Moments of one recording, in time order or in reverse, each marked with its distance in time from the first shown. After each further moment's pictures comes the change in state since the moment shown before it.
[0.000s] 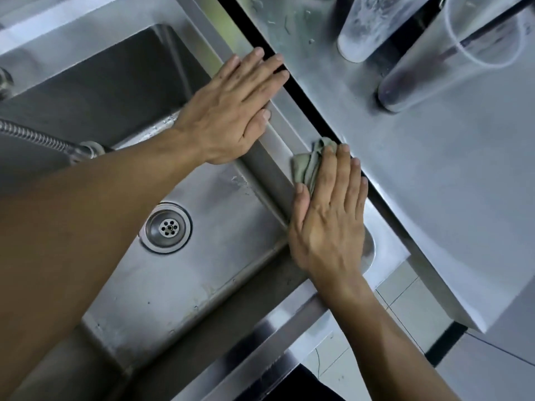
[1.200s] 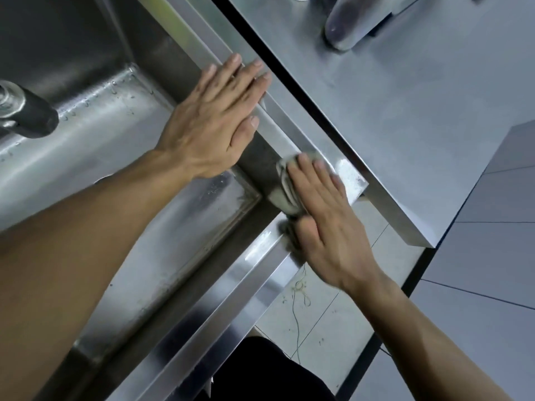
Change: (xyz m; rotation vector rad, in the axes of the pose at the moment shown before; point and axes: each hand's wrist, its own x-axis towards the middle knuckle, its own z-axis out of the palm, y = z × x) left_hand -0.045 0.081 0.033 -0.084 0.026 0.008; right_hand -0.084 0.061 -0.052 0.296 -0.336 -0.172
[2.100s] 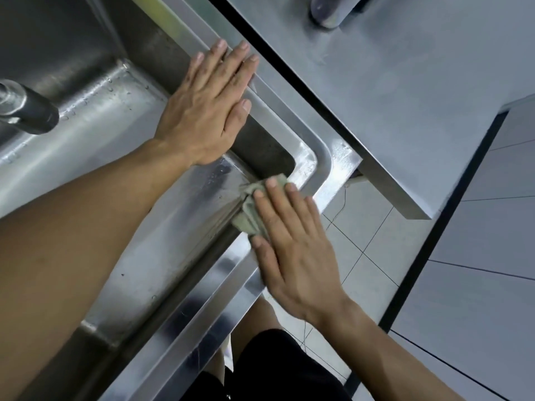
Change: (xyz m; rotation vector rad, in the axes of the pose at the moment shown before) left_hand -0.001 0.004 0.001 0.014 0.007 -0.034; right_hand -0.051 -0.043 0.044 -0.107 0.078 -0.003
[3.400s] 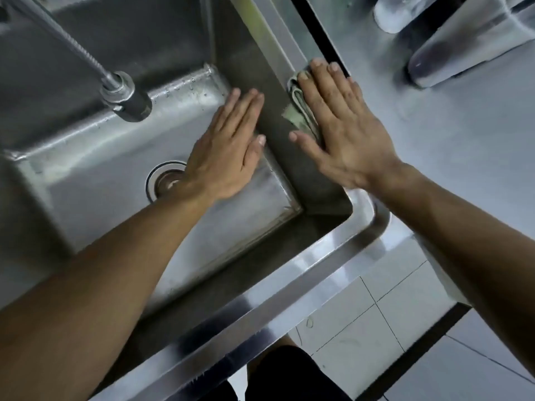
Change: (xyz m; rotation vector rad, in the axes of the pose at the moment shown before) left_hand -0.064 -0.030 0.015 -0.247 0.013 -0.414; right_hand 0.229 0.041 -0.031 -0.284 -0.117 -0.457
